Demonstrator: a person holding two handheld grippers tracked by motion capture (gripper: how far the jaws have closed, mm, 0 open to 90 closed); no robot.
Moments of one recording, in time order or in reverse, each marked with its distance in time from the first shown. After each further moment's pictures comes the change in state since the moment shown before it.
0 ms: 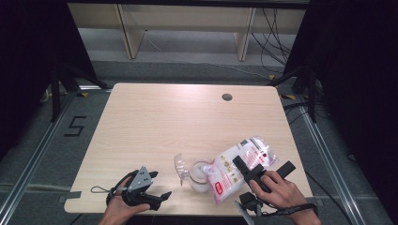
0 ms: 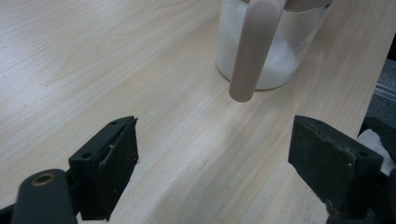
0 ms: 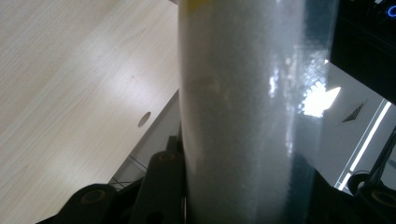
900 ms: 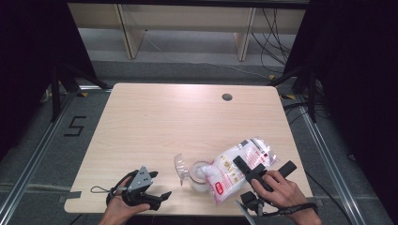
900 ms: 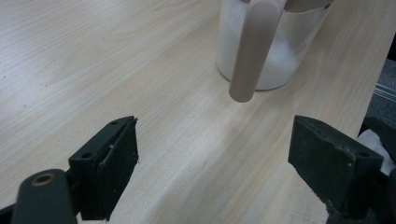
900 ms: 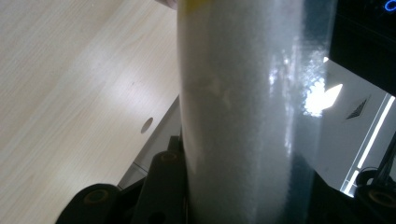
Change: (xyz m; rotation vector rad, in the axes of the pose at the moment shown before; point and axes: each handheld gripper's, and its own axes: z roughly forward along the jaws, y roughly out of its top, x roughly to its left) left arm 0.000 0.000 0.000 0.000 0.002 0.000; right arm 0.001 -0.004 0.000 -0.028 -0.005 0.057
